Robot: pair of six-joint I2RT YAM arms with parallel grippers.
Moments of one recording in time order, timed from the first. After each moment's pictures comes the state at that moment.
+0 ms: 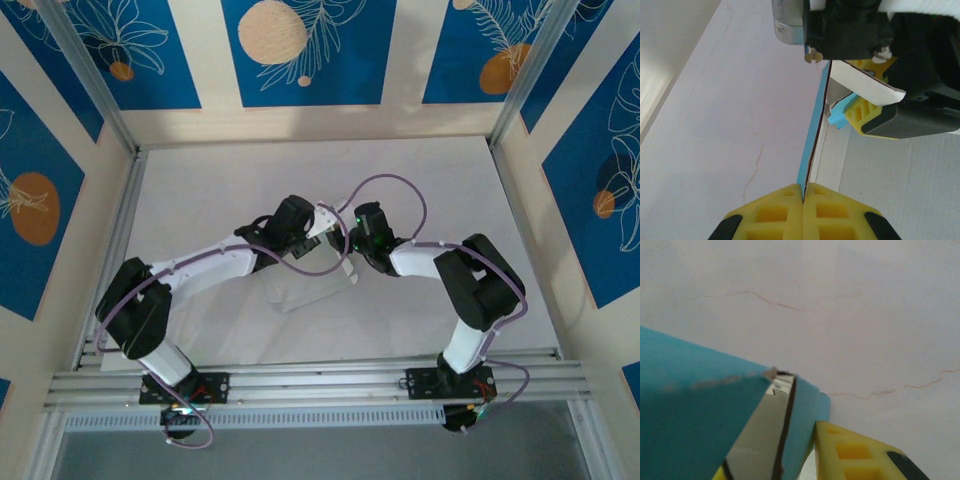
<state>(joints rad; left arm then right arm) -0.79 1.61 1.12 -0.25 -0.24 0.41 0.55 1.74 0.80 0.35 -0.17 -0.06</state>
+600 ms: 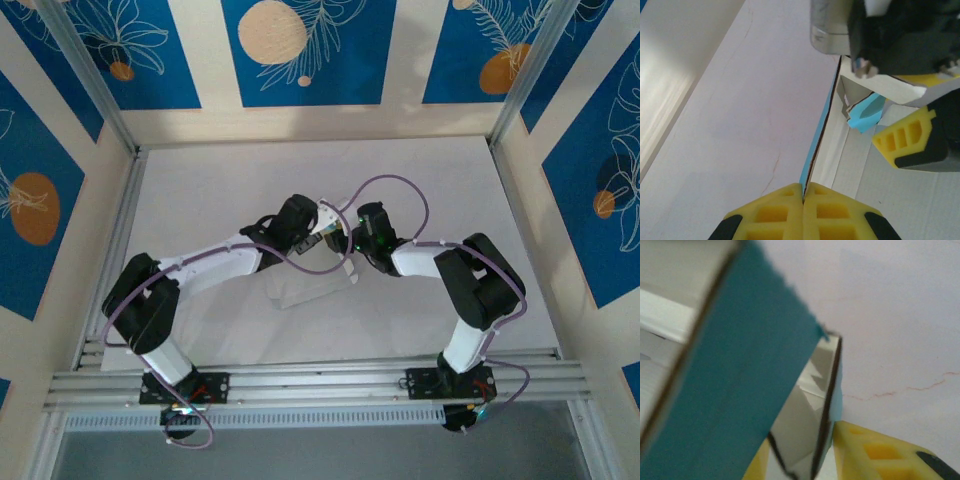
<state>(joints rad) -0.79 1.66 1.14 -0.18 -0.32 0.43 0.52 1.74 0.79 0.37 -0.22 -0.06</state>
